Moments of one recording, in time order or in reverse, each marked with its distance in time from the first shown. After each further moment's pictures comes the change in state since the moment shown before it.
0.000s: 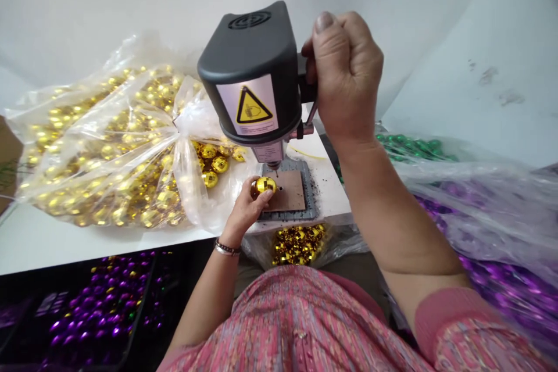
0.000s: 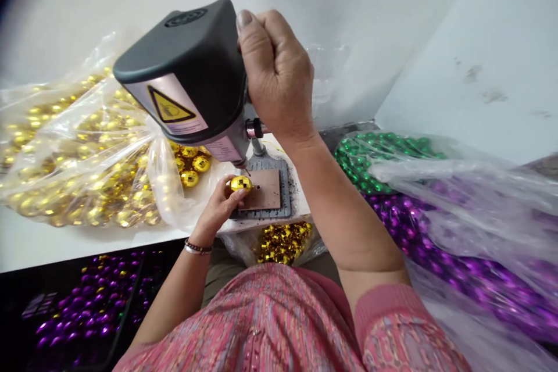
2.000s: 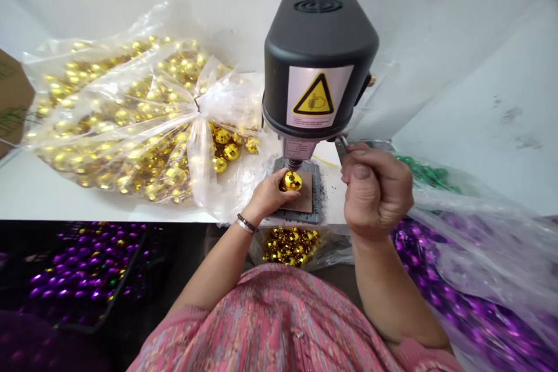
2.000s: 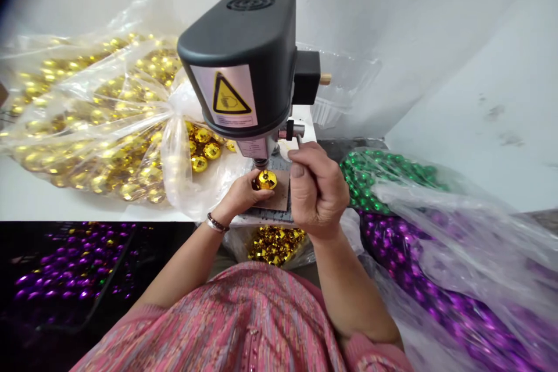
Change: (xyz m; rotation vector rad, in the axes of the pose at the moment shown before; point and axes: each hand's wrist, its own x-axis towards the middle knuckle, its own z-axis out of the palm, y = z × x) left_hand 0.019 0.016 0.026 0.464 -0.074 0.092; right_hand -0.120 0.006 -0.049 -0.080 -0.055 -0.180
